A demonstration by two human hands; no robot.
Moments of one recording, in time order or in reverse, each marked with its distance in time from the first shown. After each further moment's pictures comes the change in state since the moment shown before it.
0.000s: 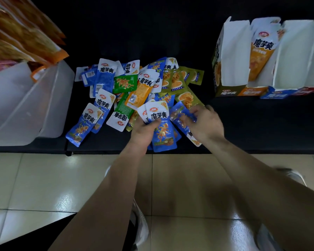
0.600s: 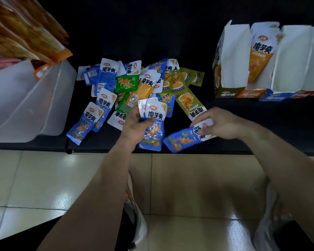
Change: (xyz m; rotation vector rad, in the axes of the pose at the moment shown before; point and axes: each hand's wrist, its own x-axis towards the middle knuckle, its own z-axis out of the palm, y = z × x) left_hand 0.003 0.021 -0.029 0.235 -0.057 0.106; right_hand 0.012 0.013 -0.072 0.058 -0.610 -0.200
